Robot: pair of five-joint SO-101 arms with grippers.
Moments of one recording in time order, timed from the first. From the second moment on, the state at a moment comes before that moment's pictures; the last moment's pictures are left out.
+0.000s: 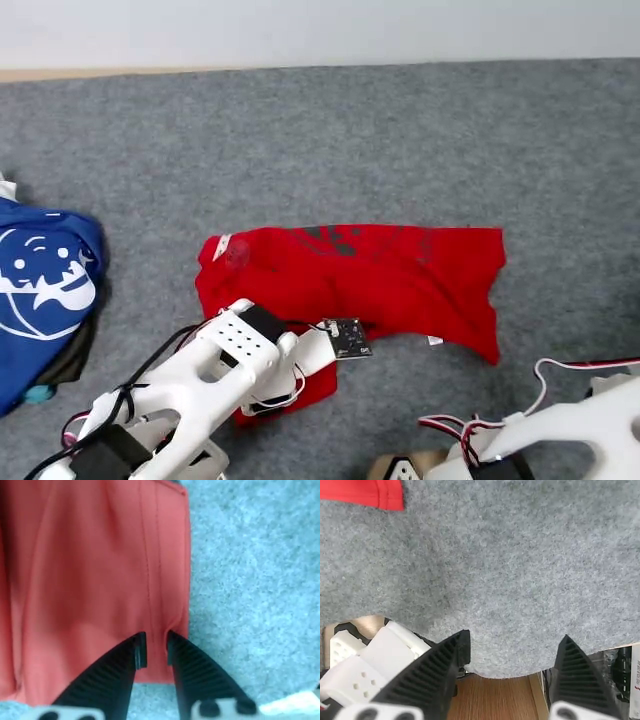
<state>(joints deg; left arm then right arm) 33.7 -18.4 58.9 75.1 -27.6 64.6 -29.1 25.9 99.7 53.9</state>
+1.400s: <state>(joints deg) 35.3 -18.4 59.0 75.7 -27.6 62.0 -29.1 25.9 99.7 53.9</state>
